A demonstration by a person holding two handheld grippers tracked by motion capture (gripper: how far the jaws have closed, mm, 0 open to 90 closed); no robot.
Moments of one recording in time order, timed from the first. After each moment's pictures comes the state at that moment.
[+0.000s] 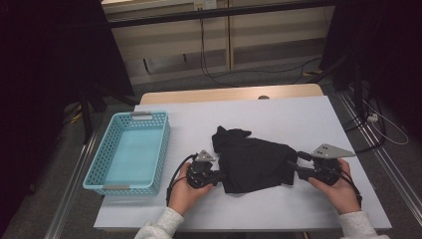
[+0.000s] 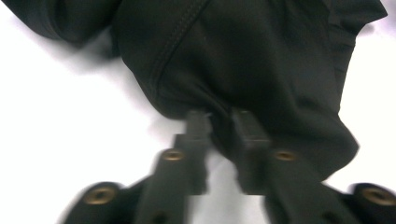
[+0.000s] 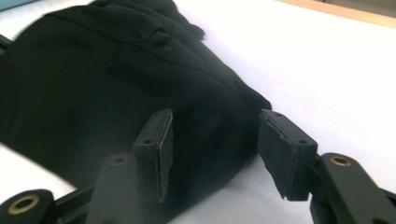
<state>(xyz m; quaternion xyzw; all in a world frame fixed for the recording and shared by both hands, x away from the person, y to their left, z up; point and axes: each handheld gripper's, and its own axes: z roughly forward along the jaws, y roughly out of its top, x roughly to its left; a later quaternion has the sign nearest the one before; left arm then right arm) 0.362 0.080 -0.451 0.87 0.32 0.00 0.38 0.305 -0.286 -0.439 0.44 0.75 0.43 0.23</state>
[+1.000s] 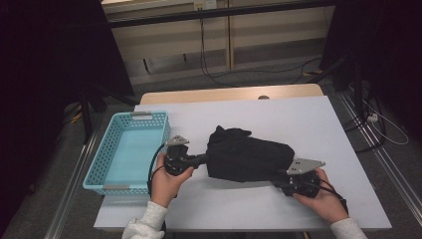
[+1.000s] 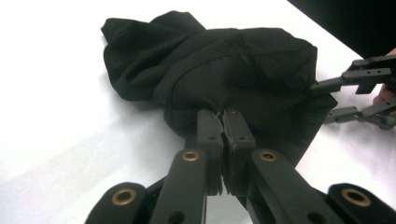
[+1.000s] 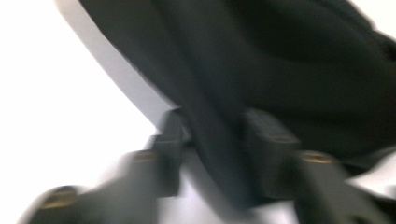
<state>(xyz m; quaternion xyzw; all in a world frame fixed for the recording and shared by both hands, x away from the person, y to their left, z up) 0.378 0.131 -0.400 0.80 0.38 0.02 0.46 0.298 -0.240 -0.461 0.34 0.84 0.38 0.19</state>
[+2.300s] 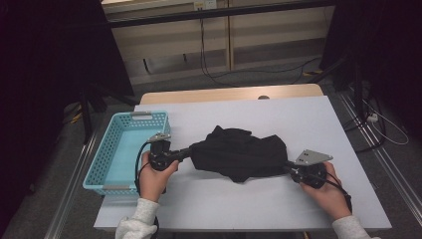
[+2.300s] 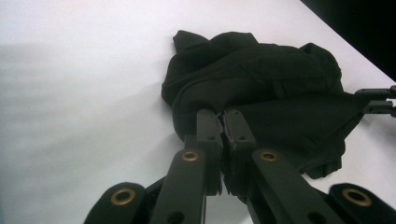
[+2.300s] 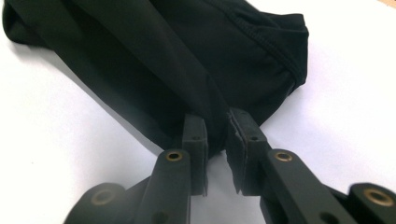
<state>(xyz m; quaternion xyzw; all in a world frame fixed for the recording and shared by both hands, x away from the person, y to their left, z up) 0.395 0.169 -0.405 0.77 0.45 0.05 0.46 0.312 -0.261 -0.456 0.38 0.82 0.36 0.24</state>
